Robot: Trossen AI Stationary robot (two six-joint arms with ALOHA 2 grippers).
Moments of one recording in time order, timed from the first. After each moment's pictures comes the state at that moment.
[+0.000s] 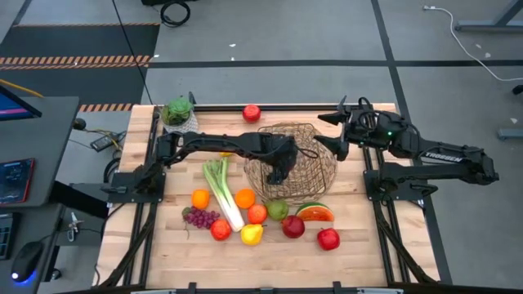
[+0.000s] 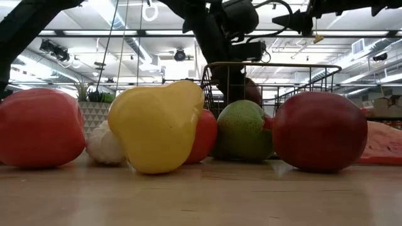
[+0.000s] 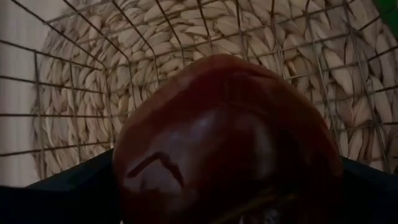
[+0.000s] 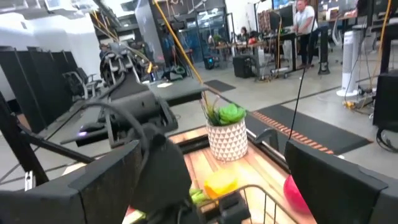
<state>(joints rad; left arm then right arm) 0.10 2.17 1.84 -0.70 -0.13 0.28 -0.28 0.66 0.62 0.08 -0.03 0.19</state>
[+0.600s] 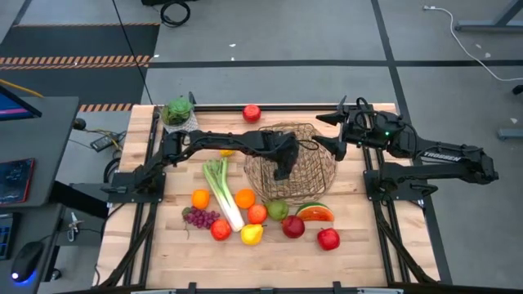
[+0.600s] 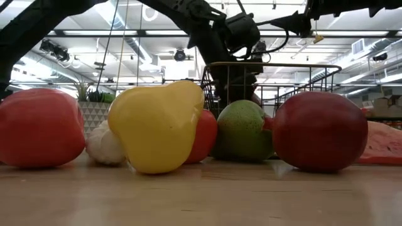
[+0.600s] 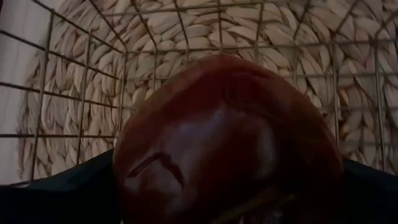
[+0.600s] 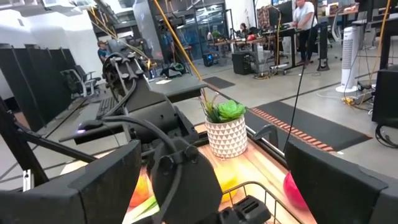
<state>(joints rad) 0.14 2.23 1.83 -0.60 -0.13 0.11 -0.28 0.69 0.62 0.09 -0.02 0.19</state>
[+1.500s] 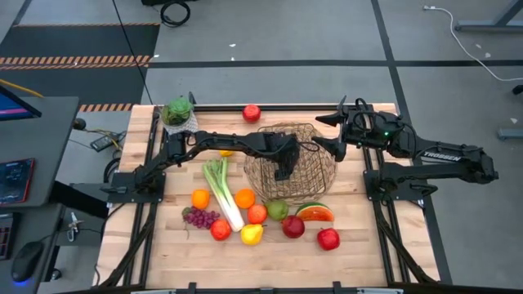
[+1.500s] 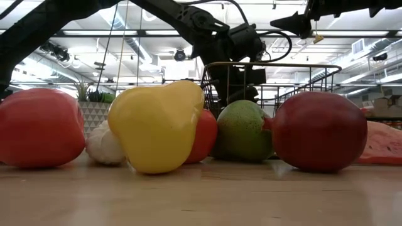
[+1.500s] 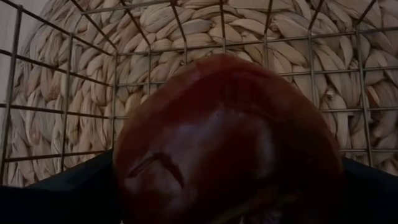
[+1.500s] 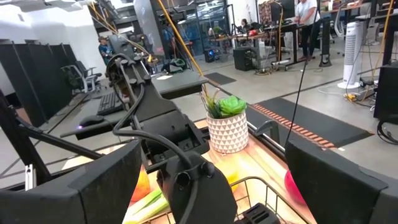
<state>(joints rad) 0.15 2.28 1.83 -0.55 -0.13 0.17 -0.27 0.69 0.62 0.07 -0.03 0.19</state>
